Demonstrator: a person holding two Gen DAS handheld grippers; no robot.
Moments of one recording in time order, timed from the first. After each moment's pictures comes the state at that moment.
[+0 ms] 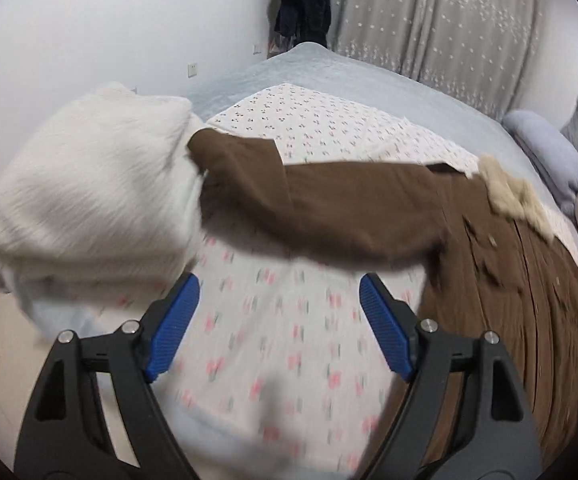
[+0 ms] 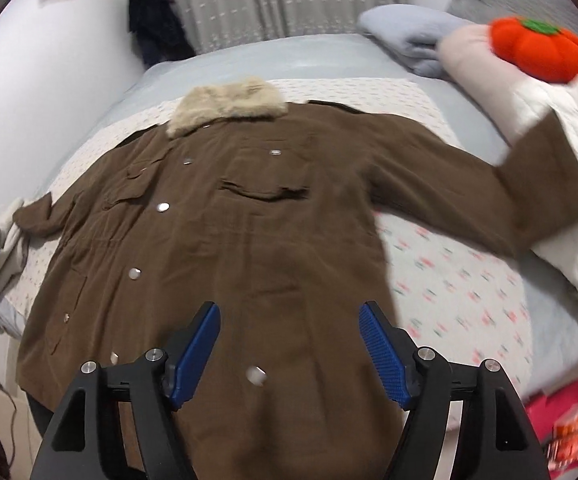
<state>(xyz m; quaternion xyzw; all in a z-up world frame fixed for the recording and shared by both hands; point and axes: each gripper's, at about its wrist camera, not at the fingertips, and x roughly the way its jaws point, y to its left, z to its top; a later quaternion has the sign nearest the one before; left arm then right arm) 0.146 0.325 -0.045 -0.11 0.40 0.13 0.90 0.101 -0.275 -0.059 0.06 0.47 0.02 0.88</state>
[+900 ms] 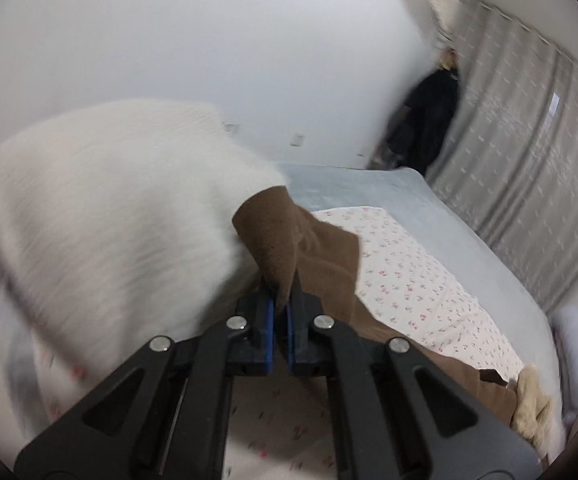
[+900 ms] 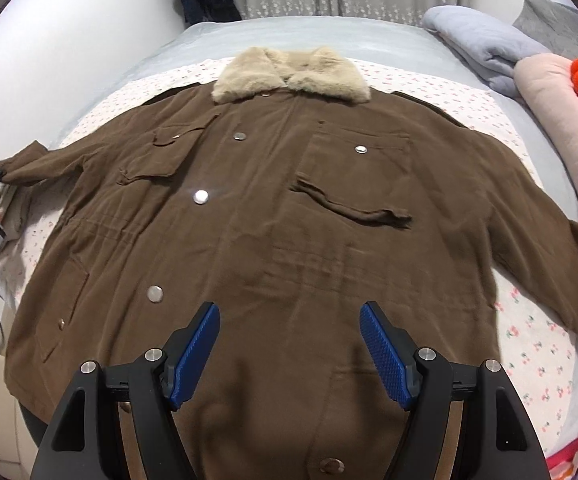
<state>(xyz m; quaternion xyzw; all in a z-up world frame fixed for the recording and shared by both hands) 0.190 0.389 -0.072 -0.29 0.20 0.34 0.87 0.172 -0.203 -0.088 0.01 0.50 0.08 0.86</state>
